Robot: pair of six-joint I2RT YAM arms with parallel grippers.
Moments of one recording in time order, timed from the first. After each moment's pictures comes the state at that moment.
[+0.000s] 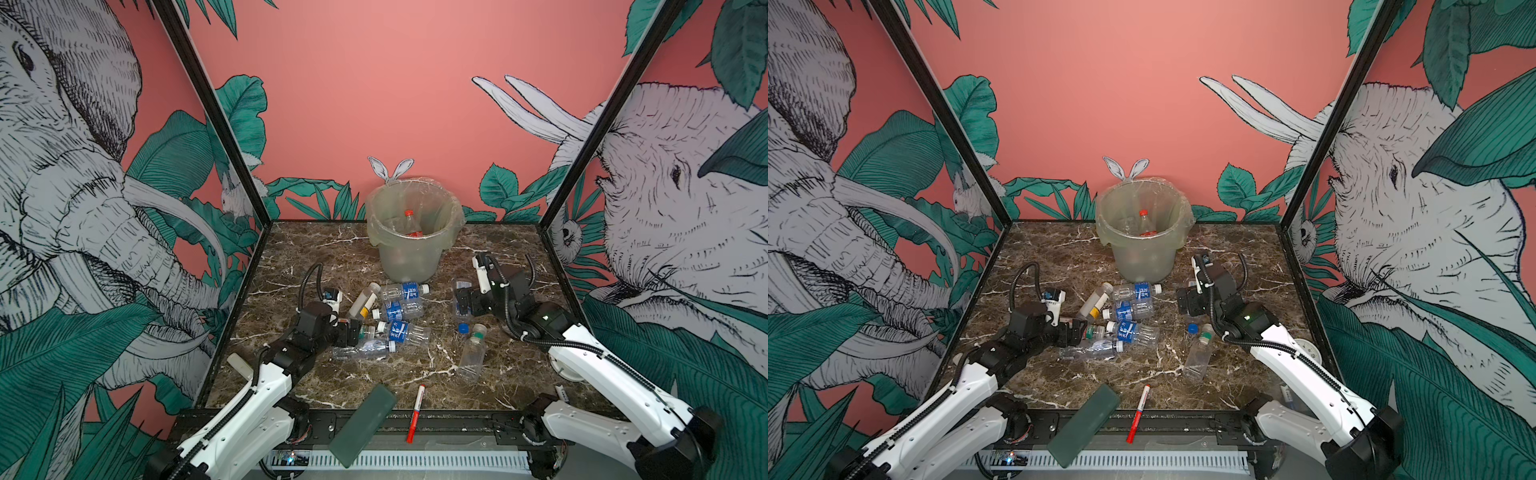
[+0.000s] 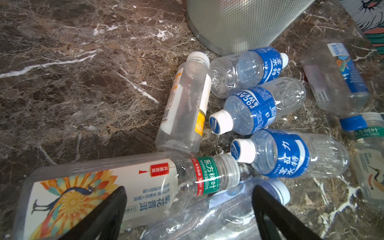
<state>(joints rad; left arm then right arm) -0.47 0.81 0.46 -0.35 0.03 -0.29 0.61 1.05 0.94 -0.58 0.24 0.22</state>
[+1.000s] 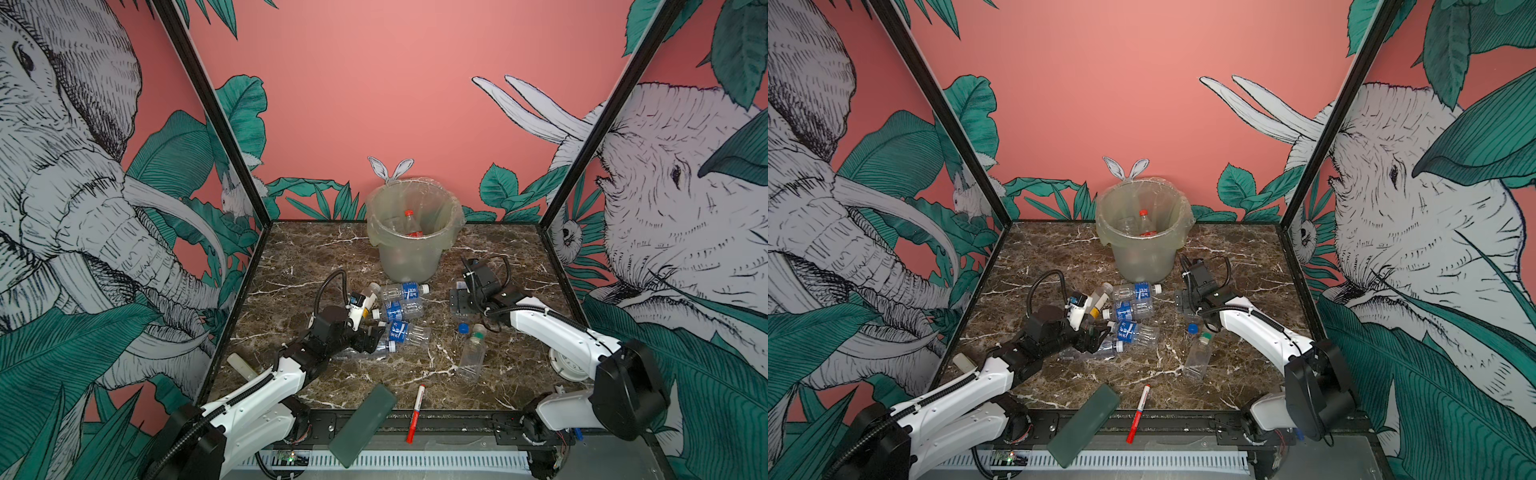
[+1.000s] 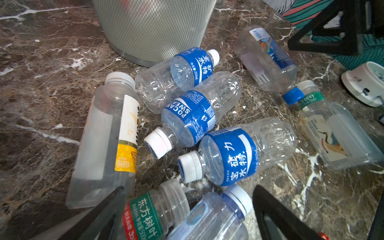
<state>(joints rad) -0.62 0.96 0.35 0.05 0.17 -0.15 0.53 1.41 0.94 -0.52 0.26 0.37</state>
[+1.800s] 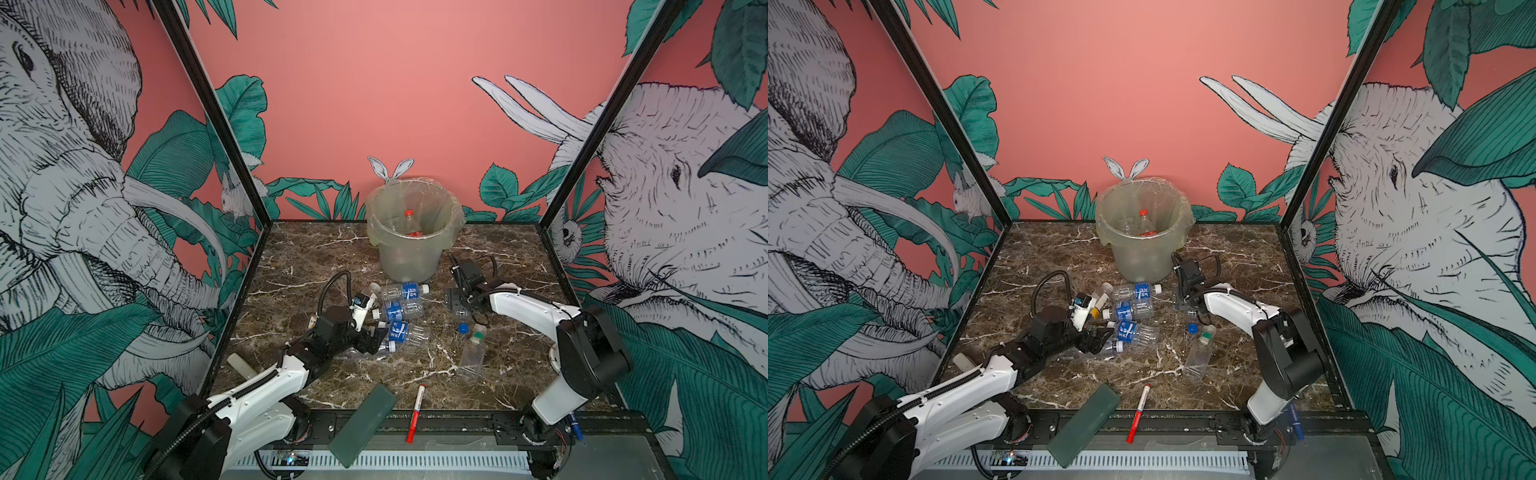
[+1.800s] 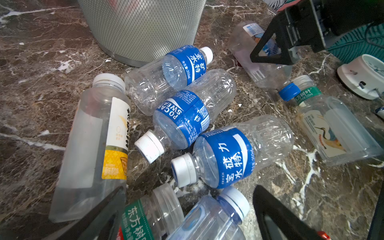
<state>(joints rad) -0.63 1.00 0.35 0.08 0.17 -0.14 0.51 1.64 1.03 -0.52 0.26 0.41</state>
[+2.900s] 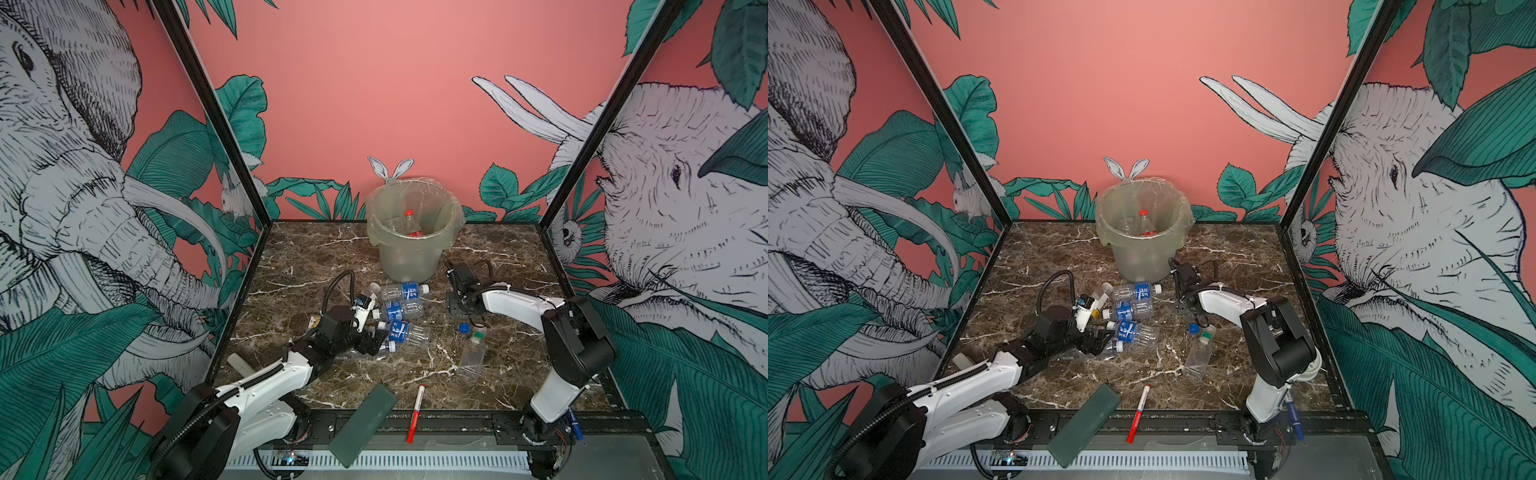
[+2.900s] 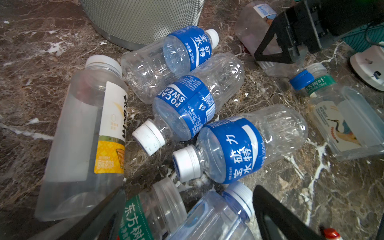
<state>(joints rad) -0.63 1.07 0.36 0.08 0.17 -0.14 0.51 1.72 1.03 -0.52 0.29 0.45</state>
